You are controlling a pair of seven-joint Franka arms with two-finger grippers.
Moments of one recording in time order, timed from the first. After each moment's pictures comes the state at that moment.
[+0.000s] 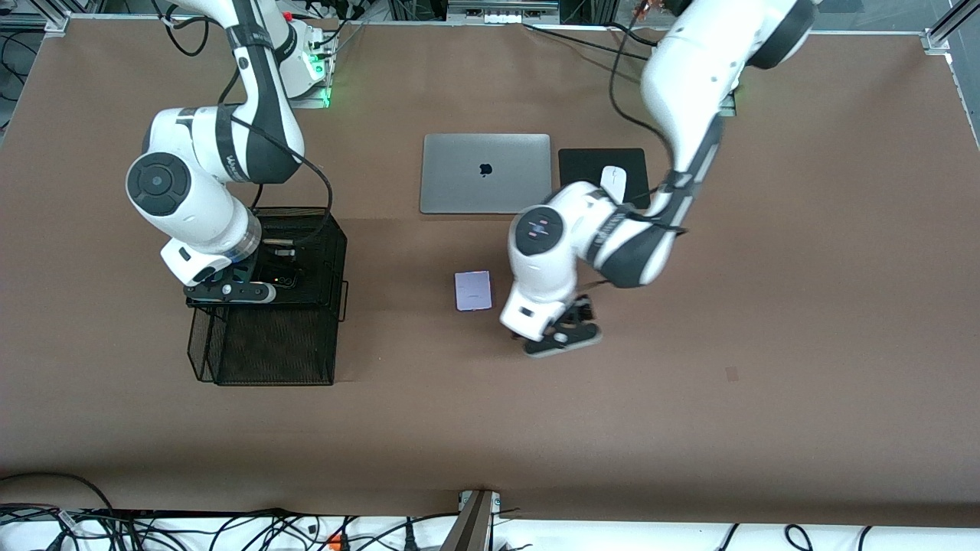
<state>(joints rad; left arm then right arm) -0.45 0.86 -0.16 -1.15 0.38 2.00 -0.96 0.97 0.37 -0.79 -1.80 0.23 2.01 0.12</state>
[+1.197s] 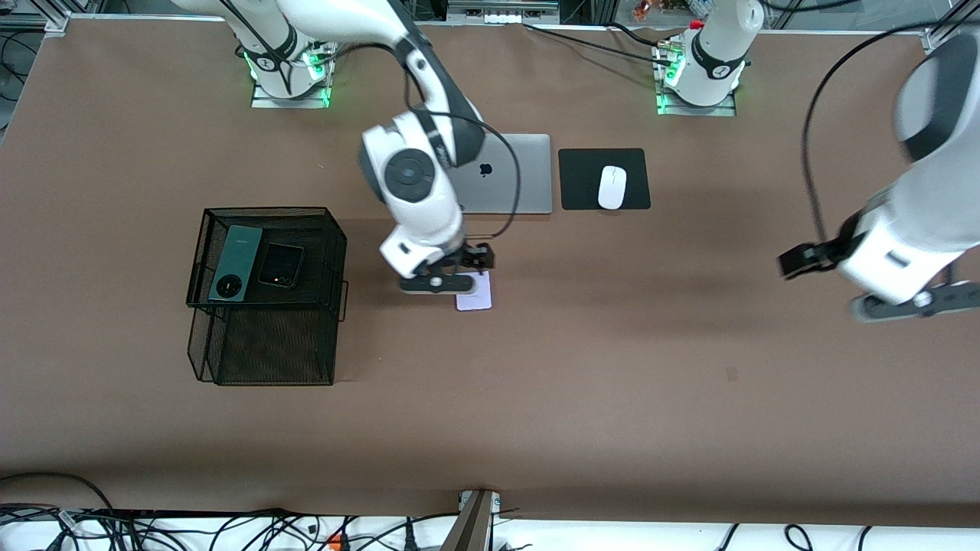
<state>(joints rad) 0.03 0.35 -0.19 -1.19 0.16 1.45 -0.27 0.98 0.73 -0.36 -1.46 0.35 2.26 0.54</state>
